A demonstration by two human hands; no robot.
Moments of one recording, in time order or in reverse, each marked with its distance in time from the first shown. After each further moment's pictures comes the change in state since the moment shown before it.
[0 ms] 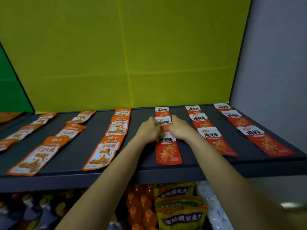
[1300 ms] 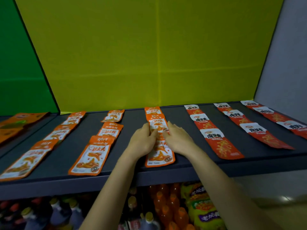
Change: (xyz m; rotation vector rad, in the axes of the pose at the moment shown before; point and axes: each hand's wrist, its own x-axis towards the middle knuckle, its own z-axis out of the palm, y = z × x) left_hand -0.051 -0.128 -0.085 -0.124 0.053 0.075; right_hand -0.039 -0.112 0.099 -0.087 0.014 -0.077
